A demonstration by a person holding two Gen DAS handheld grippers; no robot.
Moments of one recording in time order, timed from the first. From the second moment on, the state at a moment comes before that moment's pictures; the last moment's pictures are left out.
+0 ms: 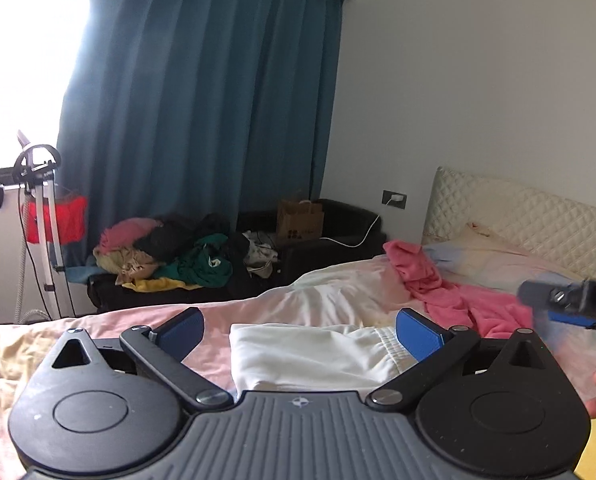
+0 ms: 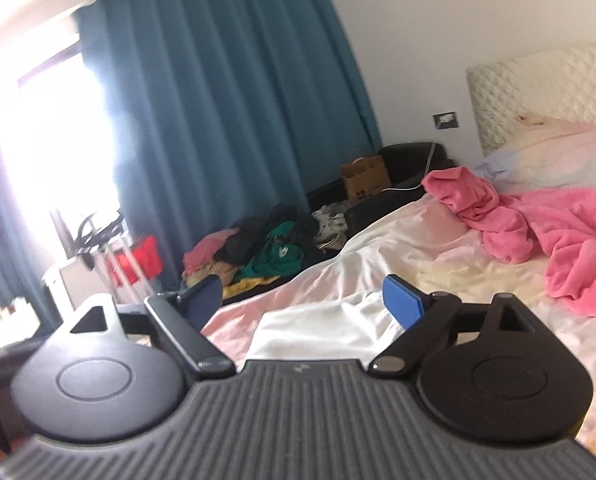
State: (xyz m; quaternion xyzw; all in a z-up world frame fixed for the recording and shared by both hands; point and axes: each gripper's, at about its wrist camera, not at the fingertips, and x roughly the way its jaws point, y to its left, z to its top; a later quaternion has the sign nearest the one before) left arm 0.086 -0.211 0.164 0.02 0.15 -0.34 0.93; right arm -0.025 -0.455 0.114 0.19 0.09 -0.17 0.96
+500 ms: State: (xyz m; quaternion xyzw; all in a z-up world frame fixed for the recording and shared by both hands) left arm -0.014 -0.156 0.132 0.04 0.12 -0.32 0.94; right arm -0.073 -0.360 0.068 0.14 0.10 -0.15 0.97
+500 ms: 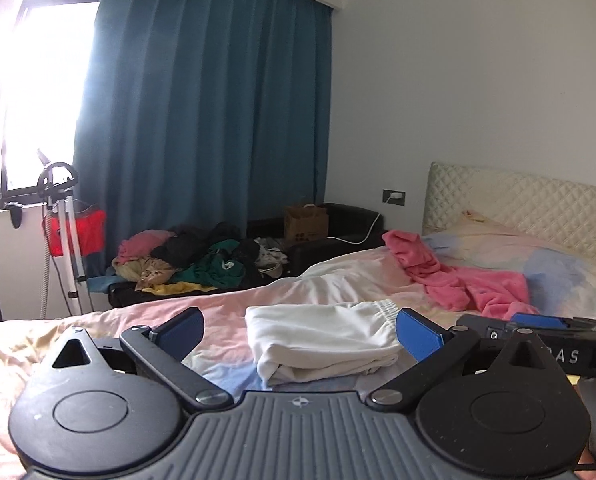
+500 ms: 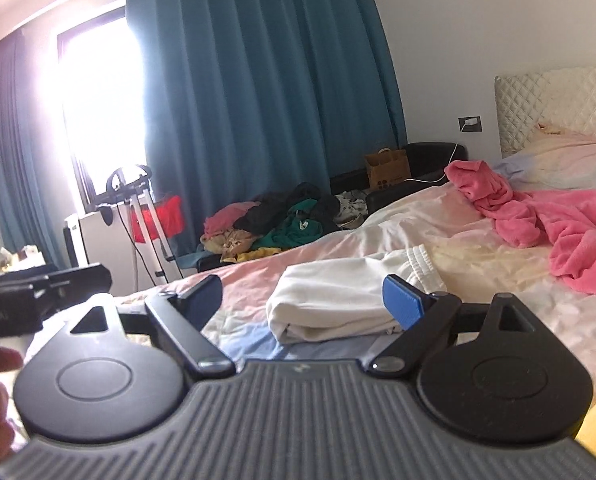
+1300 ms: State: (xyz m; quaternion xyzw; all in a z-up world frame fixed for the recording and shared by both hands) left arm 0.019 -0.147 0.066 0.03 0.16 -0.28 0.94; right arm -0.056 -0.325 0.006 0.07 0.12 -0.18 0.97
